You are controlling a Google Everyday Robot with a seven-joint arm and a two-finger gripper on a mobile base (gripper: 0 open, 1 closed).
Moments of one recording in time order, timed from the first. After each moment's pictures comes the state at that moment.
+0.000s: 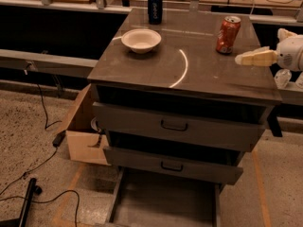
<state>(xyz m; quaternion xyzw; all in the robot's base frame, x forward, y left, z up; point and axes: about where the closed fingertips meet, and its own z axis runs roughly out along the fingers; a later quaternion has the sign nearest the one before) 0.712 -0.340 0.915 -0.27 0.74 0.10 0.61</state>
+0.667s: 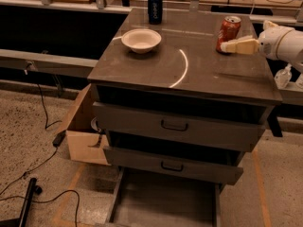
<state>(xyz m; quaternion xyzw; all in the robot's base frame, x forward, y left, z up) 0.768 -0.314 0.922 -0.24 0.73 0.10 0.63</state>
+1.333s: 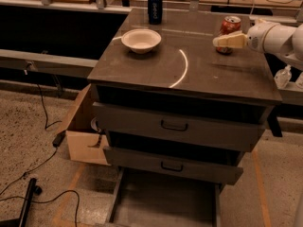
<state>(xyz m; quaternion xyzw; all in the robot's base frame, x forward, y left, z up) 0.817 -0.309 0.912 -0.23 0.74 0.09 0.62</state>
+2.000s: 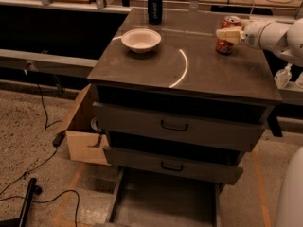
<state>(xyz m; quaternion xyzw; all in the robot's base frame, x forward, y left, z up) 0.840 -0.302 0.909 -0.24 0.74 0.09 0.62</state>
